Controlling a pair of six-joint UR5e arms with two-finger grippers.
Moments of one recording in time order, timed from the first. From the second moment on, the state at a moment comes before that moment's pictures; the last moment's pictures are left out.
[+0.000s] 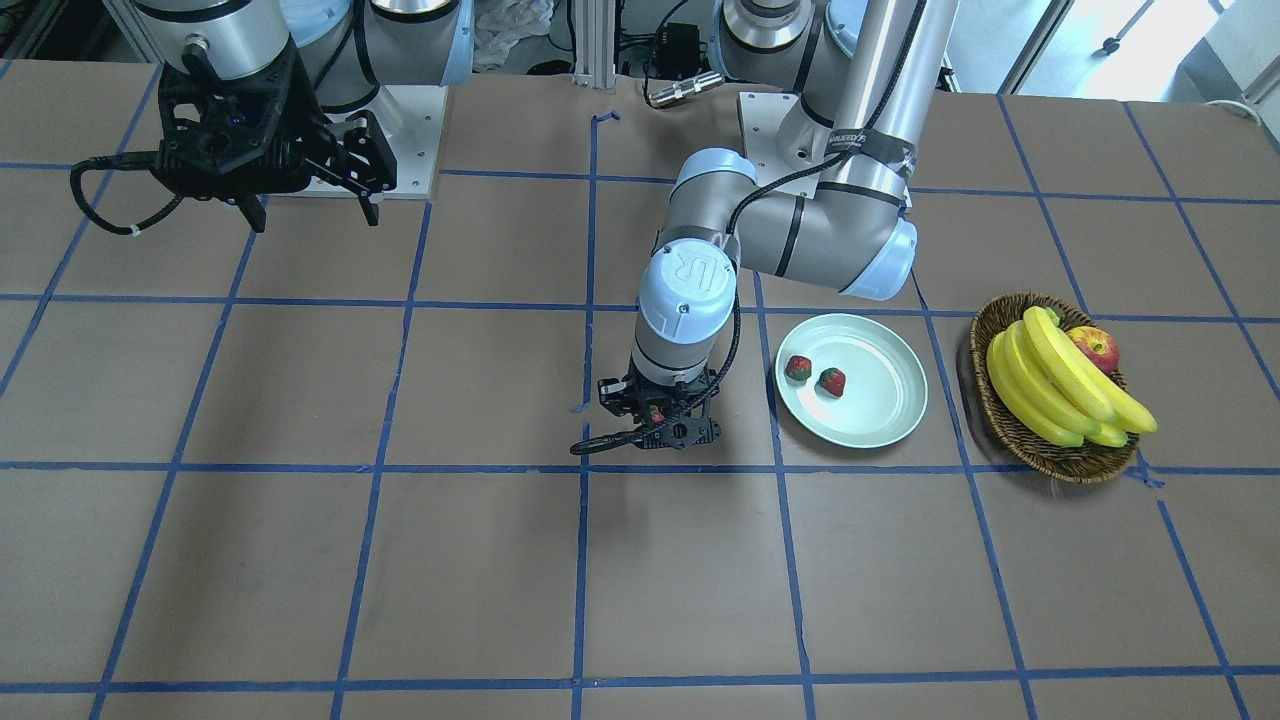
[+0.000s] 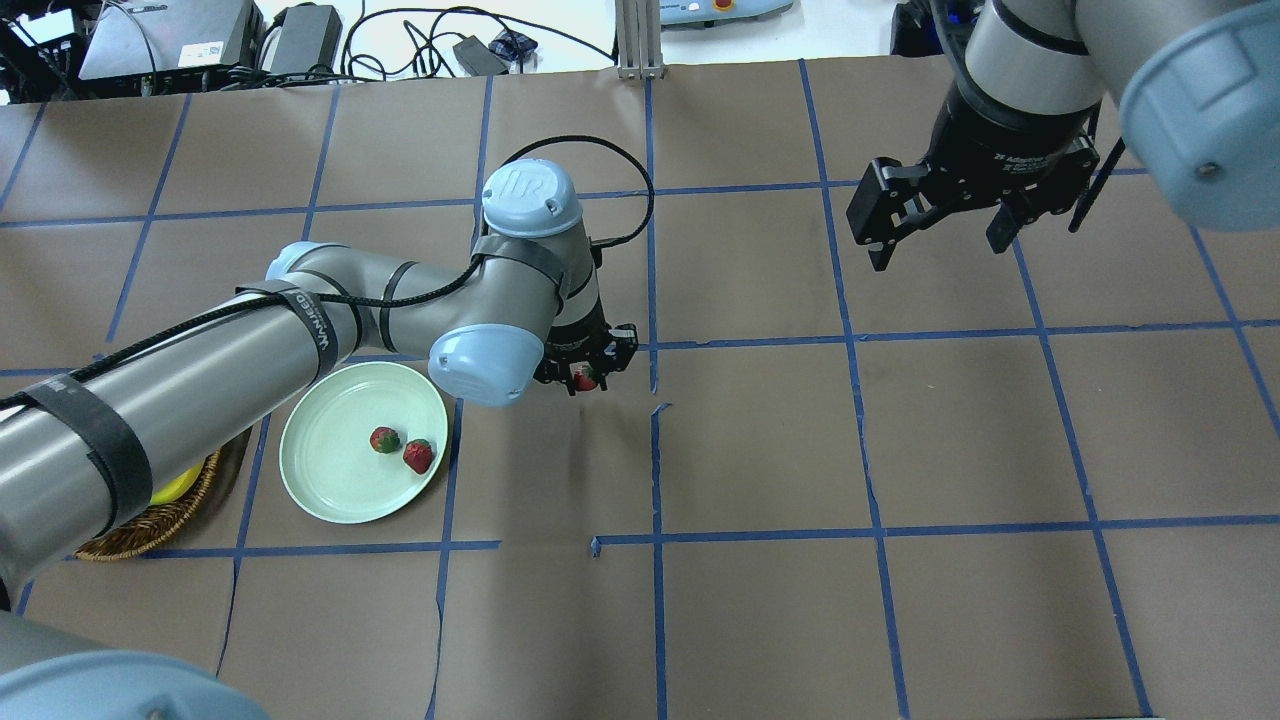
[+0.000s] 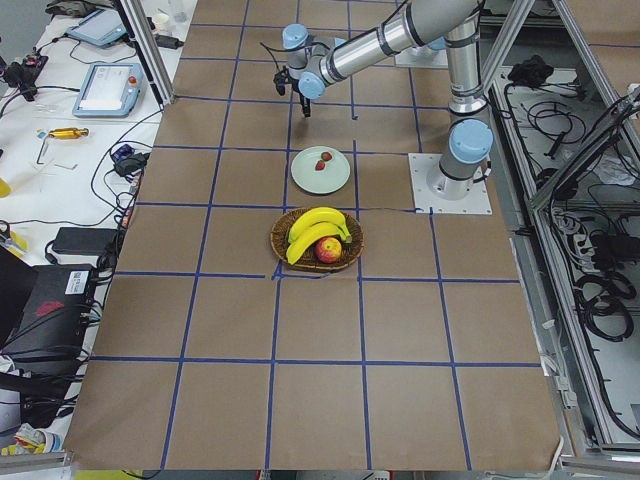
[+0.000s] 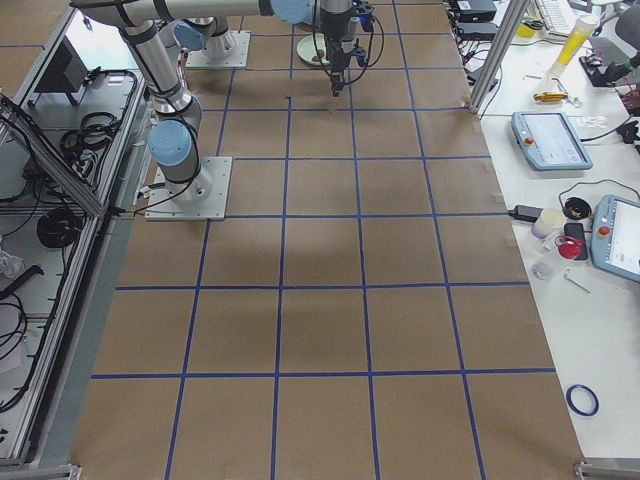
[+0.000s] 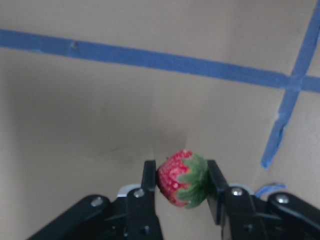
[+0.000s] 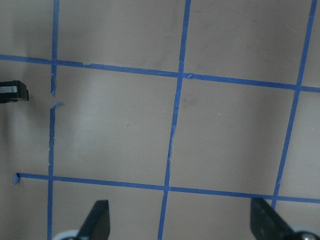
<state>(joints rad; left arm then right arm) -1.84 -1.98 -1.81 -1.03 1.55 -0.37 1.61 -1.62 1.59 -1.53 -1.59 -0.07</state>
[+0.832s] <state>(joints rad) -1.41 -1.80 -2.02 -1.18 1.72 0.25 1.61 -1.62 1.59 -1.53 -1.59 -0.07</state>
